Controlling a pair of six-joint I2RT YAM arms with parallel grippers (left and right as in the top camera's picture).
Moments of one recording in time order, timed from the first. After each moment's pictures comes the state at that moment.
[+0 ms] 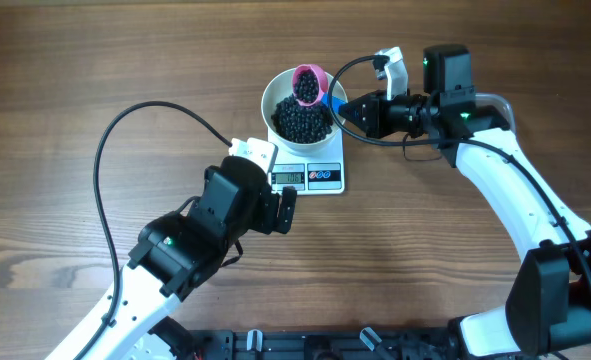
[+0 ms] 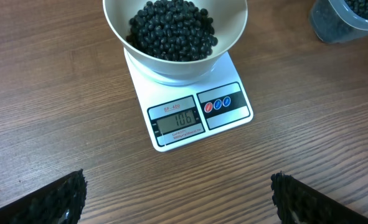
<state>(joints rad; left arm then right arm) -0.66 1.05 0.89 -0.67 -0.14 -0.30 0.20 1.64 1.17 -0.33 -0.74 0.13</state>
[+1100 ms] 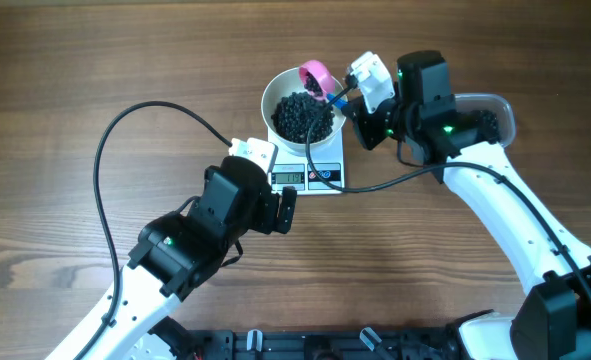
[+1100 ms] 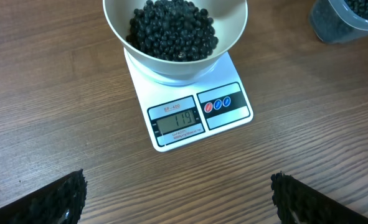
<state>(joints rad) -0.66 1.05 0.89 -0.67 -0.14 -0.30 0.33 1.56 1.17 -0.37 -0.34 -0.24</state>
